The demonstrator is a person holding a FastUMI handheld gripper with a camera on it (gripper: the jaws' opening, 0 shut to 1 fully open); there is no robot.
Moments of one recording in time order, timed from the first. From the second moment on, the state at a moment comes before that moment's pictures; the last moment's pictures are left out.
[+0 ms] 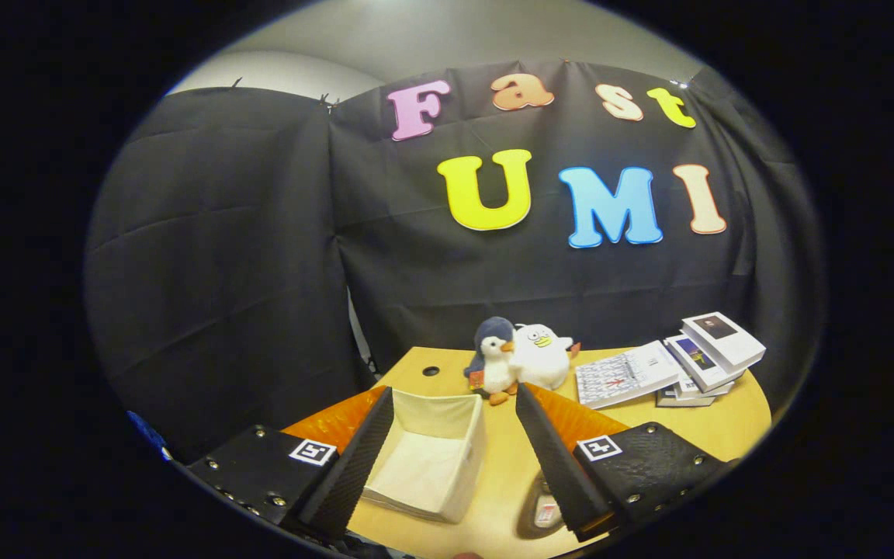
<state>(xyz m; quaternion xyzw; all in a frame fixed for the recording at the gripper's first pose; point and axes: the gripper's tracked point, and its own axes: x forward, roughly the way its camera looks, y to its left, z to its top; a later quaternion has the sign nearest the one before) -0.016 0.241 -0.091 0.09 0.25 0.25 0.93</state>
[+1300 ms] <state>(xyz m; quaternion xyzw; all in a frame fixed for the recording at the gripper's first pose) -0.040 0.129 -0.339 0.01 0.44 0.18 0.88</state>
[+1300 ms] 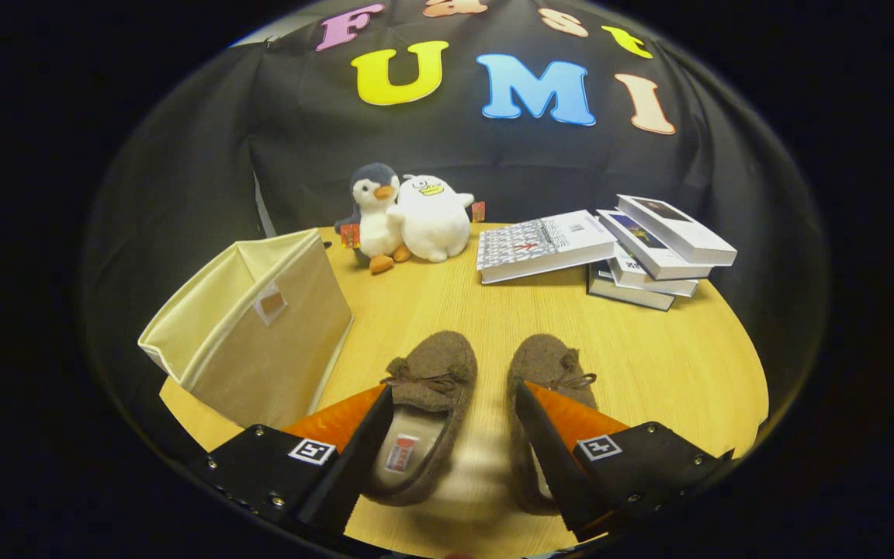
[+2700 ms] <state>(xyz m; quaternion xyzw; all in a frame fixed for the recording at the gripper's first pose) -0.048 0.140 -0.408 0.05 0.56 0.12 0.82</state>
